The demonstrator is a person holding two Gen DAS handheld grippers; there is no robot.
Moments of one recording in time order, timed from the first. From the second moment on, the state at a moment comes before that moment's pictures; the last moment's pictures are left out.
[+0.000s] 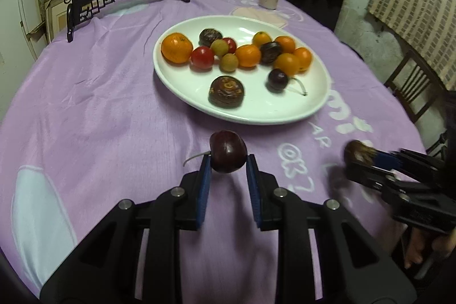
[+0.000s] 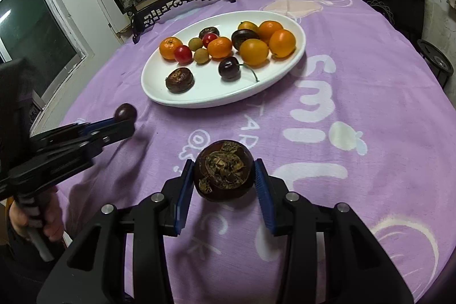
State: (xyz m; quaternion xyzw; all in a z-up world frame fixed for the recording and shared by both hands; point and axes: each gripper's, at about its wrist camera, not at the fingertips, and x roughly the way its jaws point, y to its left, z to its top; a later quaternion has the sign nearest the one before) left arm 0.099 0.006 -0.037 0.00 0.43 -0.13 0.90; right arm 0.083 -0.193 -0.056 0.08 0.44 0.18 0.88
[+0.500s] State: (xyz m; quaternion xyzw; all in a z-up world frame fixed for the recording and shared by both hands) left arm 0.165 0.005 0.009 0.01 0.40 -0.12 0.91; right arm 0.138 -0.157 -0.005 0.03 0.39 0.21 0.90
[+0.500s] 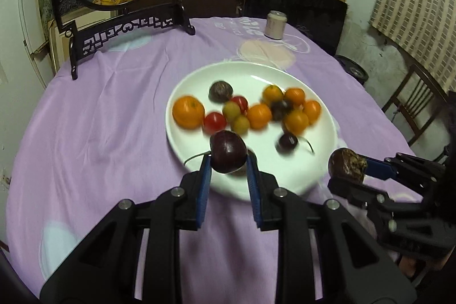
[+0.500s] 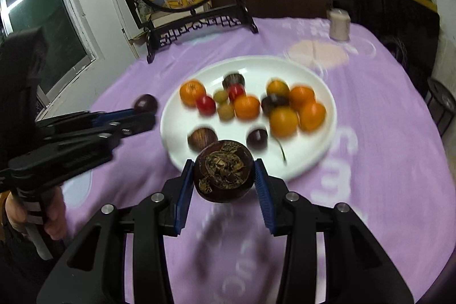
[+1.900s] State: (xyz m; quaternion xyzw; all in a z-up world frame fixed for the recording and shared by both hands) left arm 0.113 0.015 0.006 0.01 0.38 -0.03 0.93; right arm 0.115 -0.186 -0.013 -0.01 0.39 0.05 0.92
